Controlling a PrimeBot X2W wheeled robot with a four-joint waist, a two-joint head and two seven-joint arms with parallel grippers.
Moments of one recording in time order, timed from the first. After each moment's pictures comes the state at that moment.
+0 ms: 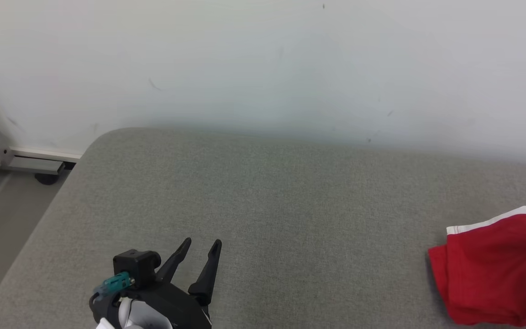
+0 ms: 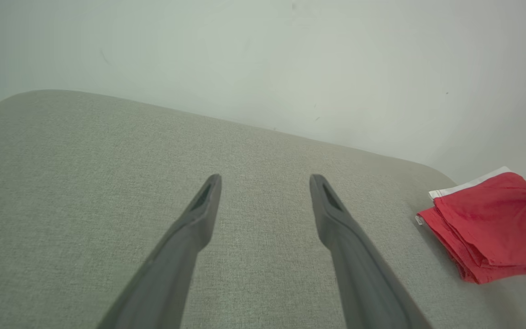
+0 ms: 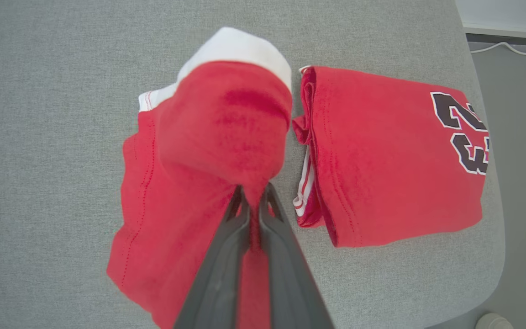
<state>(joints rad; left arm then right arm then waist) -0.29 0.26 -0.70 0.27 -0.70 0.11 -0.10 -0.28 -0.44 -0.12 0.31 0.41 -0.06 1.02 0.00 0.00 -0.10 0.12</state>
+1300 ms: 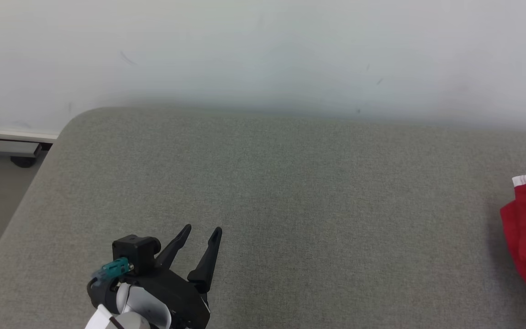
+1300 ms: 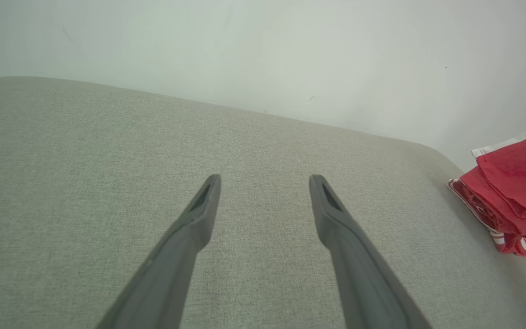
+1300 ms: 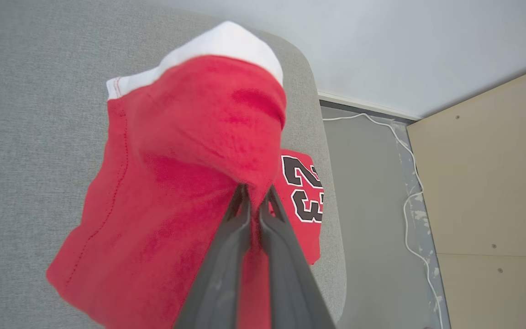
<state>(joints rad) -0.34 0.26 -0.70 0.26 -0.69 0.10 -0.07 -0.34 -0.65 -0.09 0.28 0.27 0.01 0.90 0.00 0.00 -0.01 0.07</state>
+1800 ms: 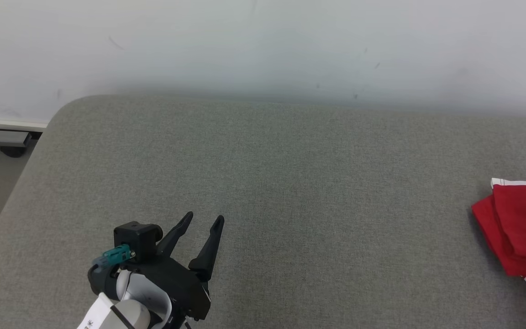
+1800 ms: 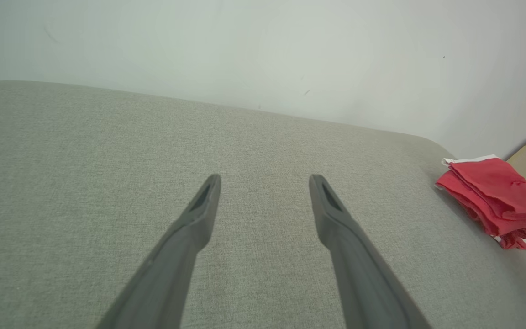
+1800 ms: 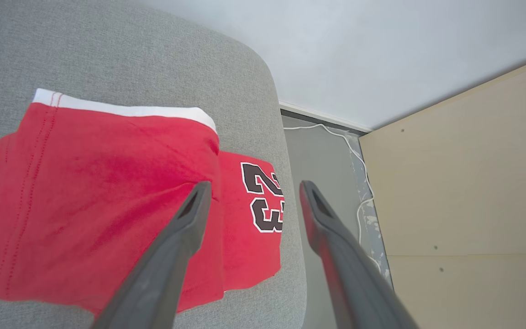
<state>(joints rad) -0.38 0.27 -0.71 0.25 -0.69 0.10 -0.05 -0.32 -0.69 -0.06 0.30 0.14 -0.04 0.79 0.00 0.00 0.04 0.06</state>
